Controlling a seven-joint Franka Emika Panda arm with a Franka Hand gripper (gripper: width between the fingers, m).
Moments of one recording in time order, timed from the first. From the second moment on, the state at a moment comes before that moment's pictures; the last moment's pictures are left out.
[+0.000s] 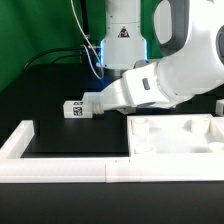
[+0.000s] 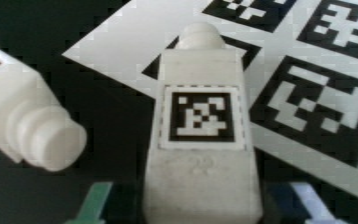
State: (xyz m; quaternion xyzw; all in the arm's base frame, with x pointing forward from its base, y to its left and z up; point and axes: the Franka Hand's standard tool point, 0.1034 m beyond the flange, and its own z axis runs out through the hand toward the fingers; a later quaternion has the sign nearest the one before) arm 0.424 0.000 0.030 0.85 0.22 -0.44 0.16
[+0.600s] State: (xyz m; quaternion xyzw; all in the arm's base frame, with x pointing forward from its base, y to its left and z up) arm 0.479 0.012 0.099 0.90 0.25 -0.33 0.12
